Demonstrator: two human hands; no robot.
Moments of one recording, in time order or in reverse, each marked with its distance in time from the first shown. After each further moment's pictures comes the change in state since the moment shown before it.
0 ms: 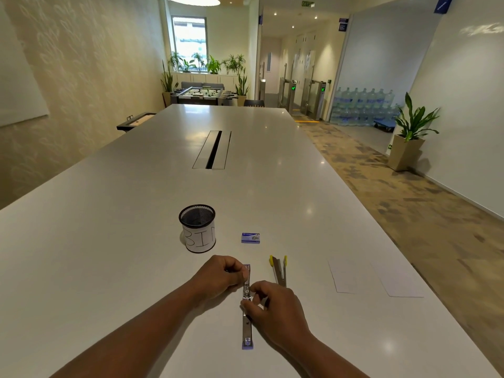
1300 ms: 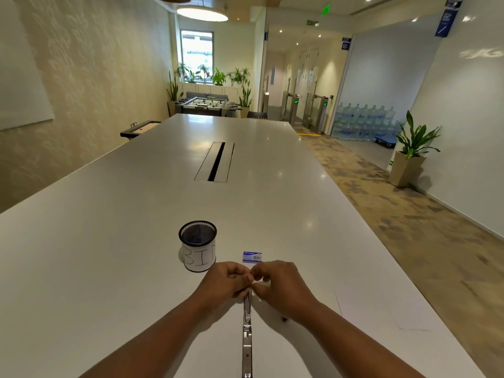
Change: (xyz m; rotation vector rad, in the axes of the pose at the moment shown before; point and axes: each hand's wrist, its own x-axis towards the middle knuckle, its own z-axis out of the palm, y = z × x) left_hand 0.022 0.013 0.004 -0.339 0.050 0.059; right_hand 0.092 -0.021 -0.045 -0.189 -0.164 -0.166
